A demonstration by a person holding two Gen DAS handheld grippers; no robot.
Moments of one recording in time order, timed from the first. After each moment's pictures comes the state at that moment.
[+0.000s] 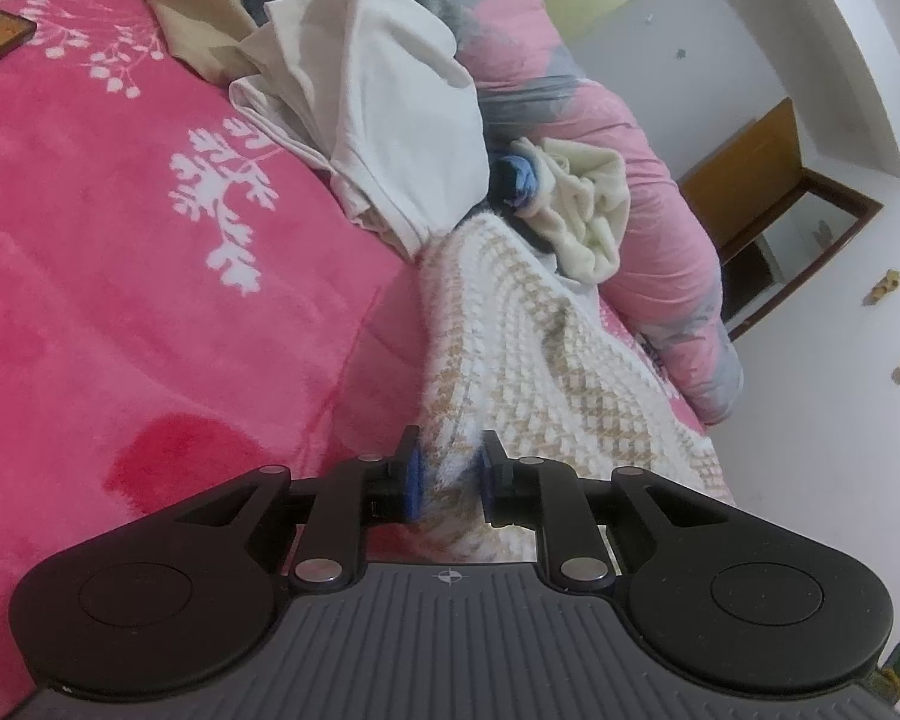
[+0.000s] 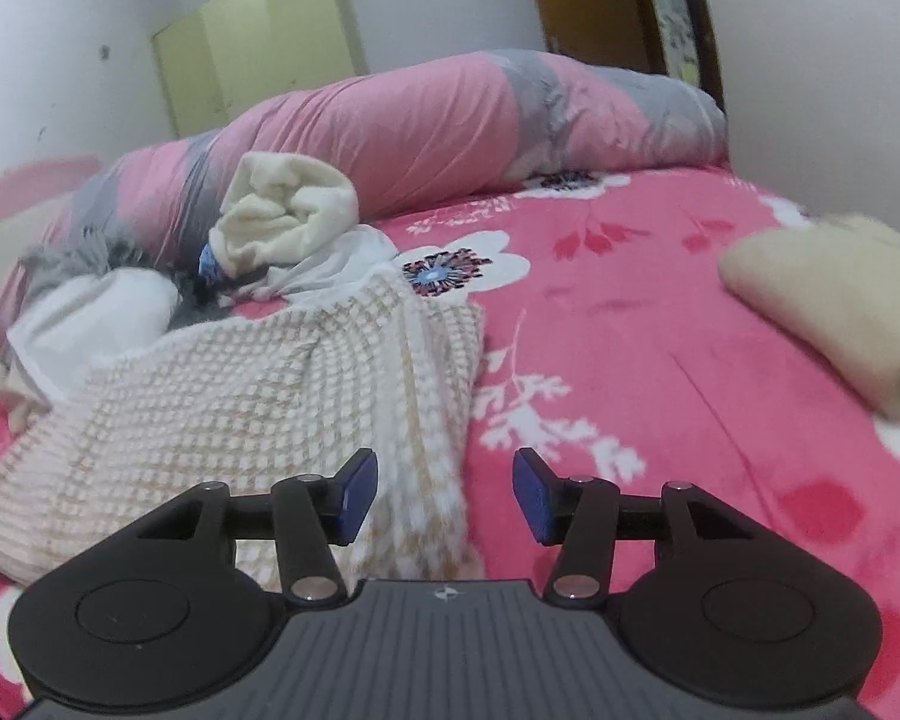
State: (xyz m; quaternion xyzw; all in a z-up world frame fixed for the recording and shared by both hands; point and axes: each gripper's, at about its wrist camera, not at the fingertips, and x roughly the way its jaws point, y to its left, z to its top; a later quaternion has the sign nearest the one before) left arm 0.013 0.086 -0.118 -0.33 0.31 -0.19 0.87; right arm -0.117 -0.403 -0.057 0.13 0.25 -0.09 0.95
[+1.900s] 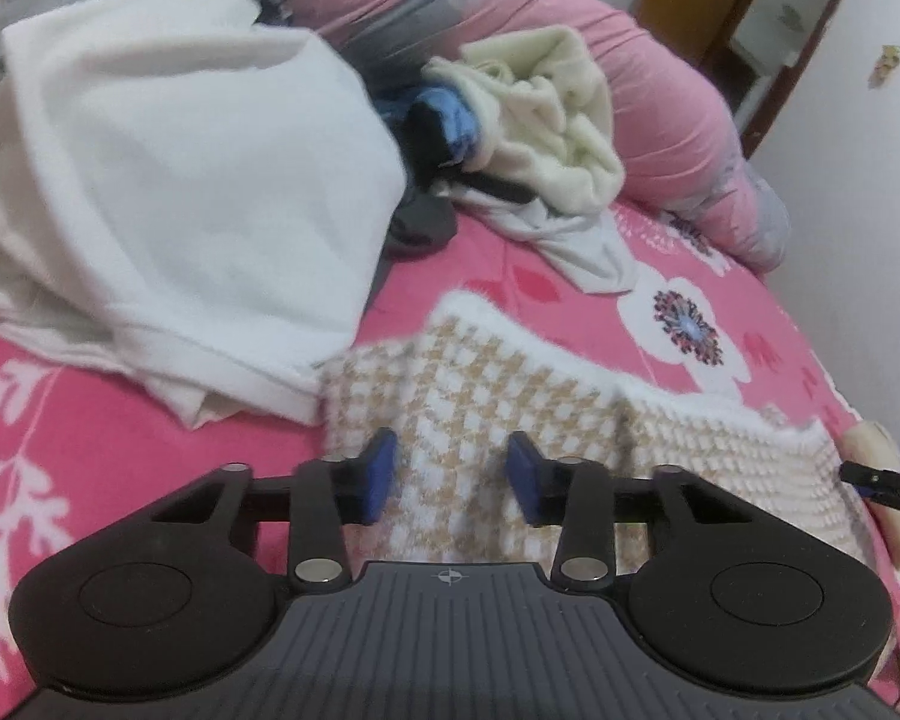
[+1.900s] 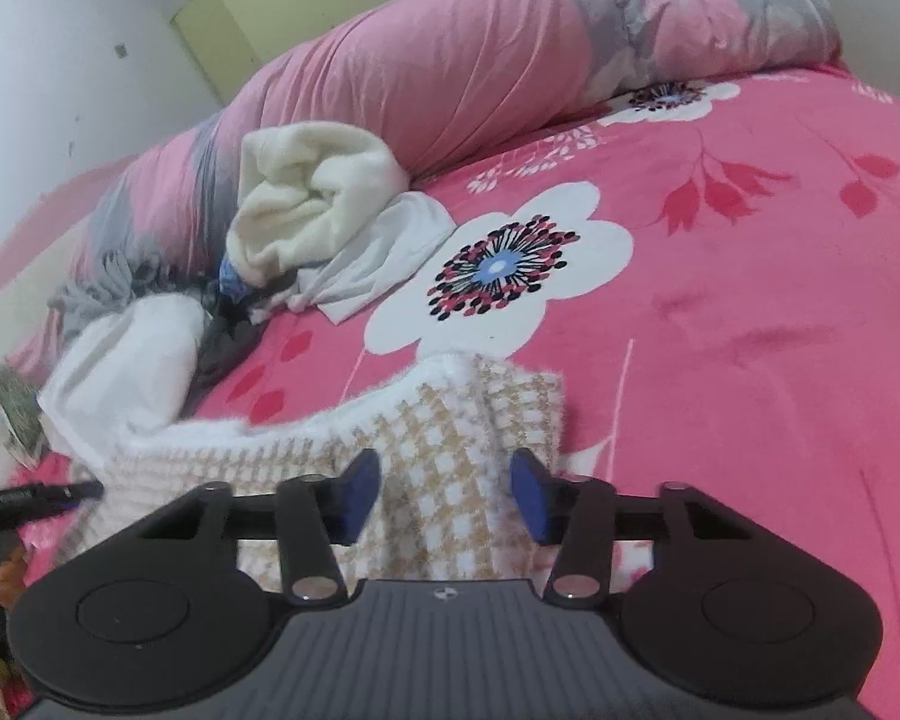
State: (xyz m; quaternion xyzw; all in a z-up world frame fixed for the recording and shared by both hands) left arm 0.189 0.008 -0.073 -0.11 0.37 -0.25 0.89; right arm 0.037 -0.480 -0.060 0.22 0.32 0.02 0.92
